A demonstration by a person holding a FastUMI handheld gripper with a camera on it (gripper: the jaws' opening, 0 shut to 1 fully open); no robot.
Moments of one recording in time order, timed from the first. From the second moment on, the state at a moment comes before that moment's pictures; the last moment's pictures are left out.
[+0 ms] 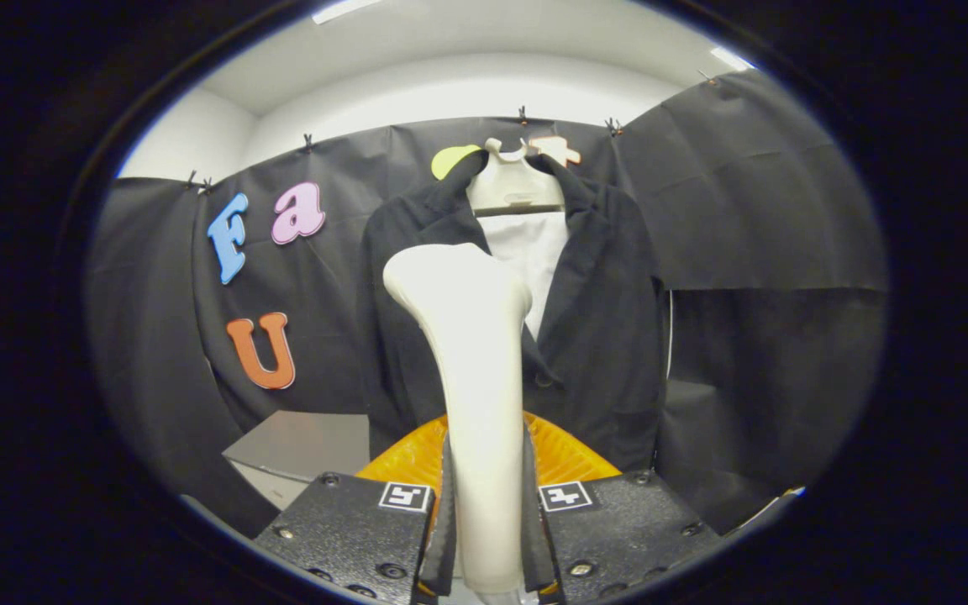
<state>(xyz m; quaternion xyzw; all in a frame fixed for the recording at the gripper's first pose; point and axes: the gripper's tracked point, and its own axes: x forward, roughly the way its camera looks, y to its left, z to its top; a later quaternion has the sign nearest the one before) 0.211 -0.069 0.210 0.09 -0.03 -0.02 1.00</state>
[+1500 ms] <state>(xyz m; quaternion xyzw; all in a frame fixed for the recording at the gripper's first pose) 0.277 -0.060 0.106 0.02 0.06 -0.04 1.00</state>
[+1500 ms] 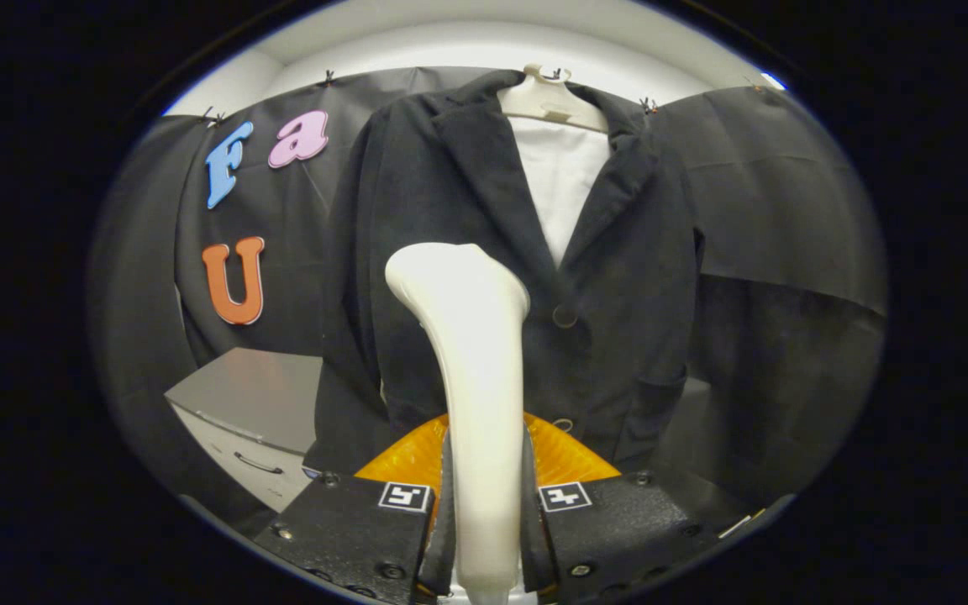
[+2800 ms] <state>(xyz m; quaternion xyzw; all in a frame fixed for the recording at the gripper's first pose) 0.275 -0.066 -0.078 0.02 0.17 -0.06 0.98</state>
